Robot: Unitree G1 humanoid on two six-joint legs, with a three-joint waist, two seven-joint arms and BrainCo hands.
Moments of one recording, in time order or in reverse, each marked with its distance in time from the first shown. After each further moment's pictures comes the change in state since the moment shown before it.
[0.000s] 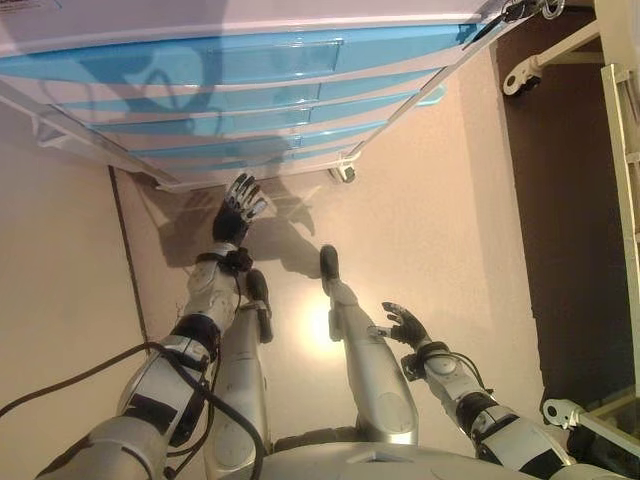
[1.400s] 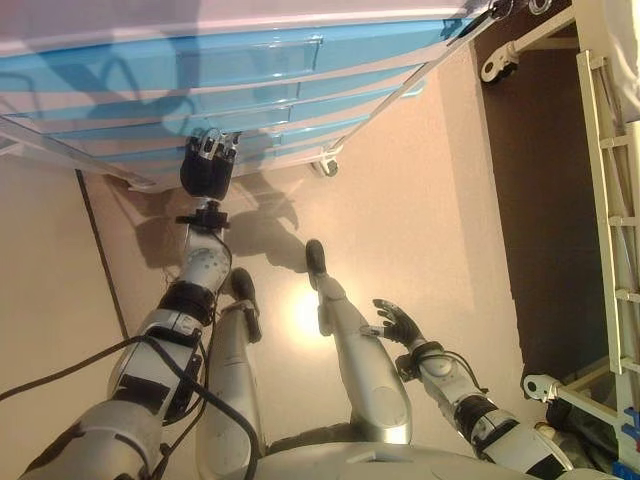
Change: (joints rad) left arm -0.087 0.054 0.054 -0.190 -0.490 0.066 -0.216; right arm 0.028 -0.012 0.091 -0.074 0.018 -0.021 0.001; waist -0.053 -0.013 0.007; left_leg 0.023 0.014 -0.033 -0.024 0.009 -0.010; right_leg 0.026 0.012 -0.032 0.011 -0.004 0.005
